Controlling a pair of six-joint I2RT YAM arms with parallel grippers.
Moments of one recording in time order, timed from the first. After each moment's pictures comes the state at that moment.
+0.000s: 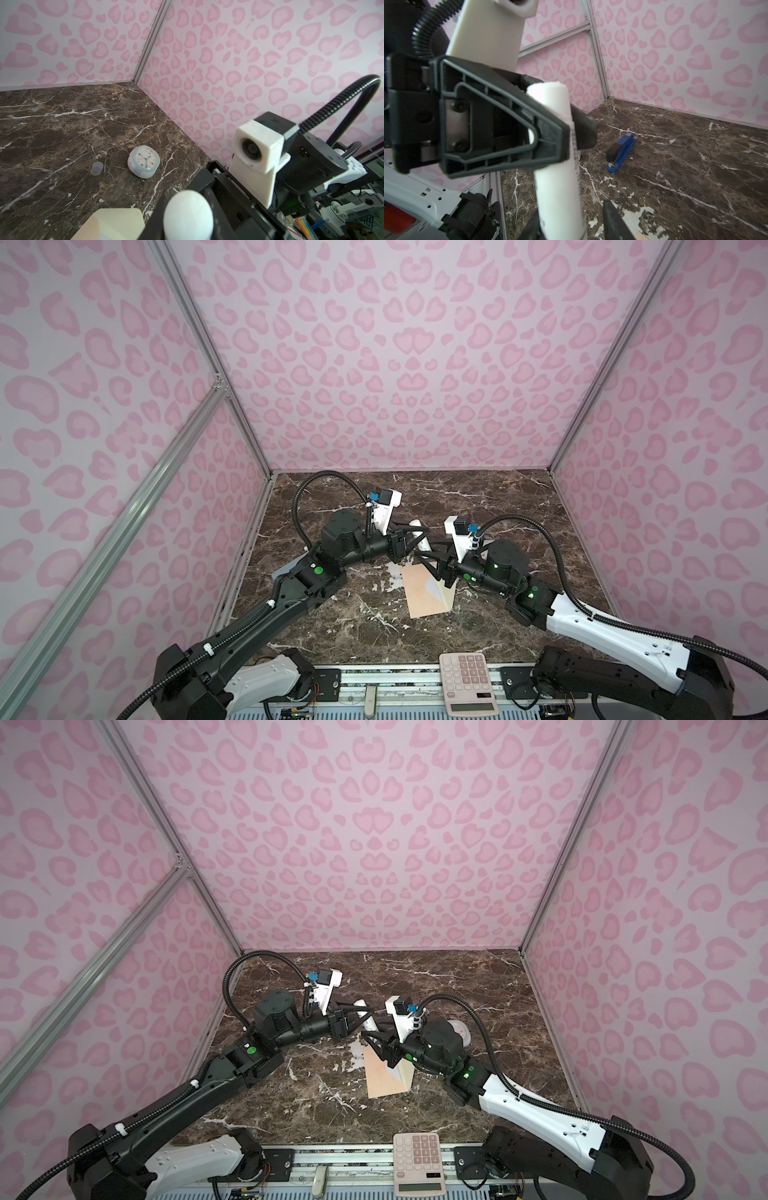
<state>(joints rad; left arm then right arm) -0.71 1.11 0.92 0.07 0.47 -0.52 0.85 1.04 0.69 0.22 -0.20 0.33</state>
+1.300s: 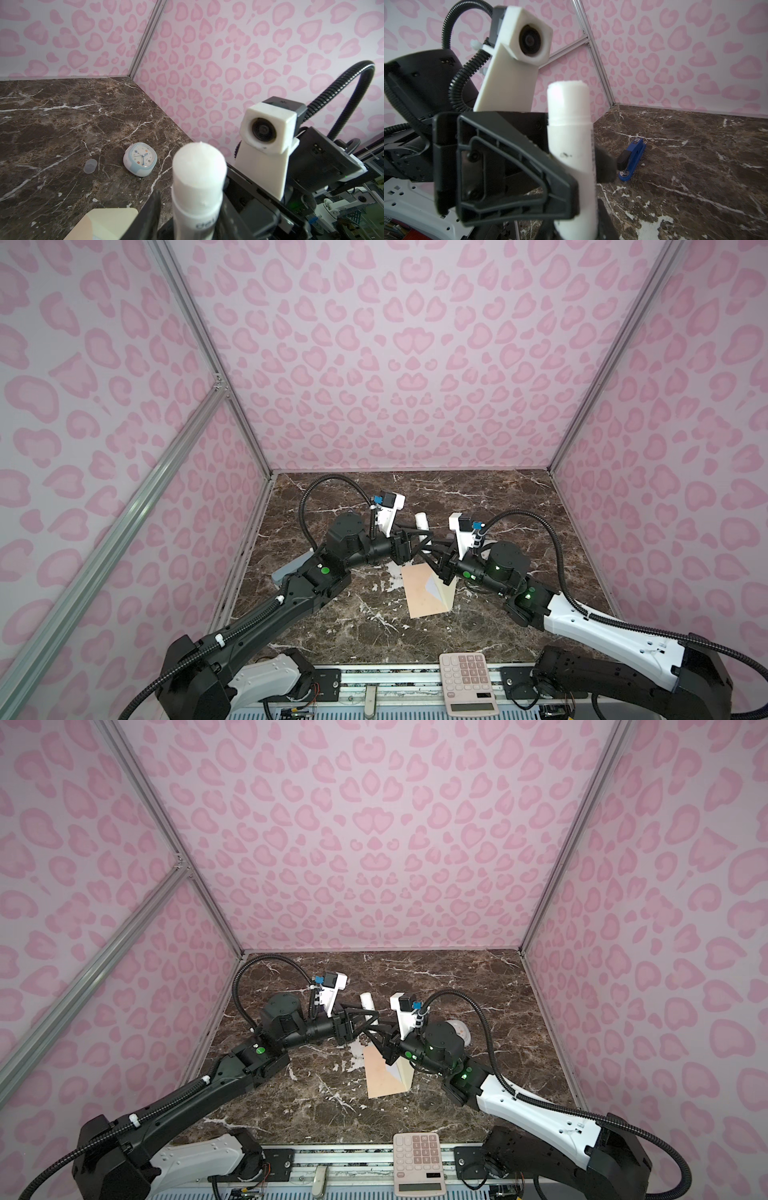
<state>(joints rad) -0.71 1.16 0.88 0.17 0.49 -0.56 0.85 1.05 0.66 0.33 -0.19 0.45</state>
